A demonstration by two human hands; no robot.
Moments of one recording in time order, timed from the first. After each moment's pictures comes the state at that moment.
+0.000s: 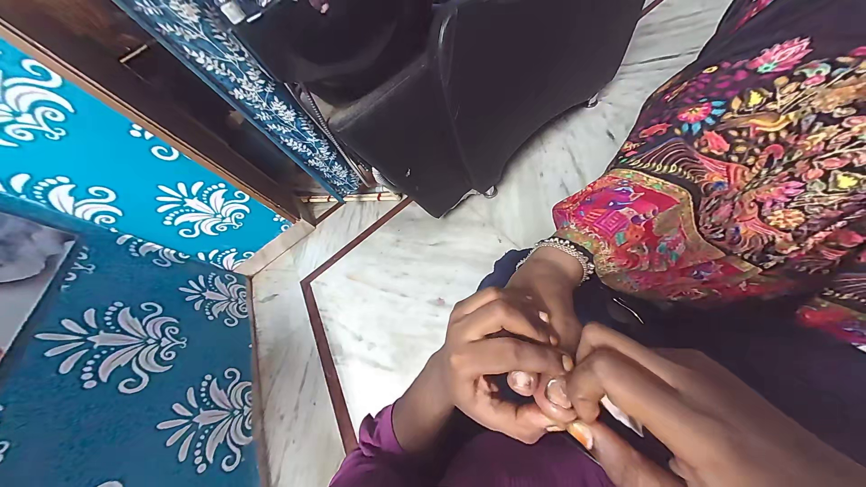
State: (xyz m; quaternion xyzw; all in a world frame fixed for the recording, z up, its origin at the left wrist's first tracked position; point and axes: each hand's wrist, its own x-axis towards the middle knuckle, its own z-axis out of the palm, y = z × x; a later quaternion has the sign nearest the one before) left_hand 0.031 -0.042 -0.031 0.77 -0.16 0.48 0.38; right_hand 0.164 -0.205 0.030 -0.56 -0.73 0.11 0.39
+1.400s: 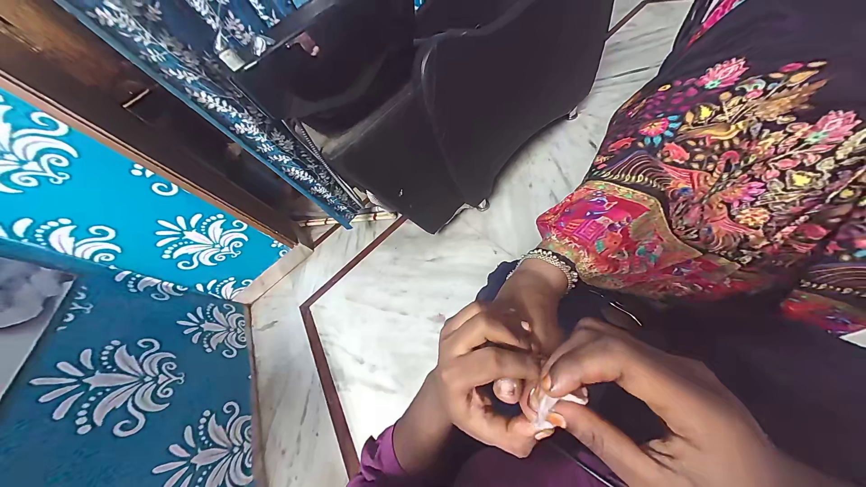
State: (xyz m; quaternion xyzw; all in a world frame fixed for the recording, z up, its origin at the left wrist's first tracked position) left_hand 0.031 -0.043 -0.032 0.78 -0.14 0.48 0.37; right_hand 0.152 -0.192 0.015 -0.49 -0.63 0.11 0.59
